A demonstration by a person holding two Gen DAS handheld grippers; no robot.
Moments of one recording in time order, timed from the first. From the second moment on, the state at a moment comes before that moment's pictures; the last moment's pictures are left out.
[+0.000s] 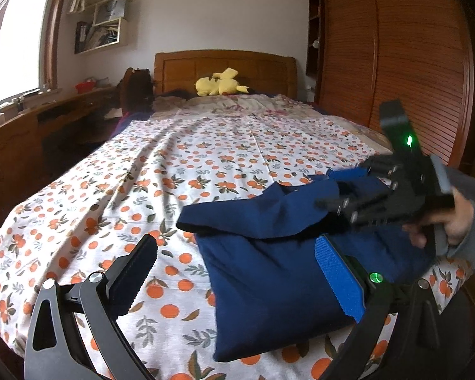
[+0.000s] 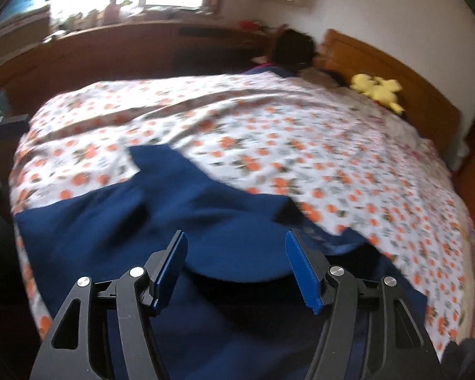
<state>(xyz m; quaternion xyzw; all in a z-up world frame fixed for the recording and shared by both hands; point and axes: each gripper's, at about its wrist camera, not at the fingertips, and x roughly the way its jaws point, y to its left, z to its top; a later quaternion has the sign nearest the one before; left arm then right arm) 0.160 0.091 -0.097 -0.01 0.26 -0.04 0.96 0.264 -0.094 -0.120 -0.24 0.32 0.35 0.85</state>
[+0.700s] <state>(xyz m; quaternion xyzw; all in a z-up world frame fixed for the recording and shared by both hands) 0.133 0.150 -0.101 -0.03 0.26 0.00 0.96 0.326 -0.048 -0.153 -0.32 0.34 0.25 0.85</state>
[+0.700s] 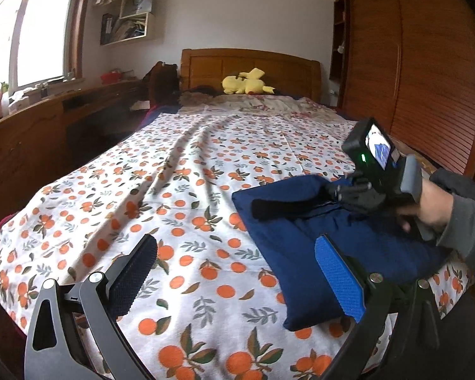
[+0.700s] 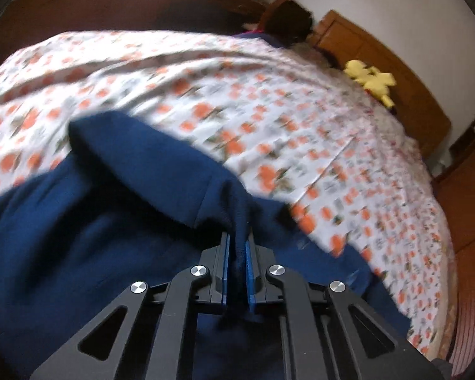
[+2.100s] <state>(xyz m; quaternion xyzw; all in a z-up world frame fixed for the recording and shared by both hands) 0.142 0.138 -0.109 -0.02 0.28 0.00 0.96 0.395 0.002 -0.142 -0.26 0.35 0.24 0.87</state>
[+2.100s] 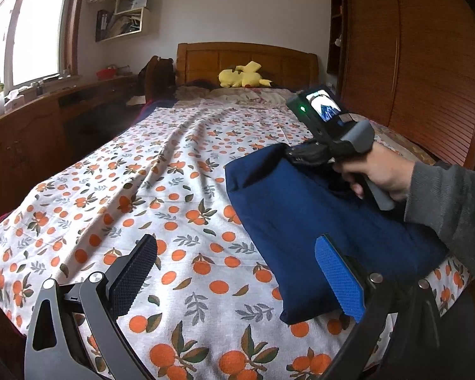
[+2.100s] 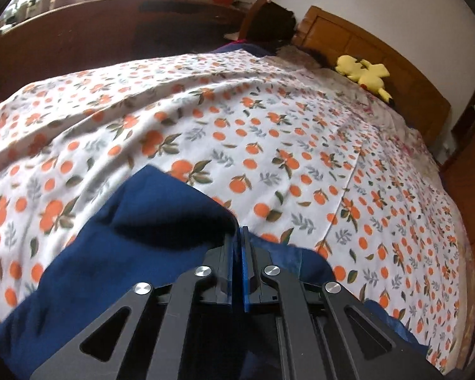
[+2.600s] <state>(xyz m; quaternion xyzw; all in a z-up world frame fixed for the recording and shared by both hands) 0.158 0.089 -0.113 0.00 0.29 -0.04 0.96 0.358 -0.126 -0.097 -0.20 0.36 0.24 0.88</state>
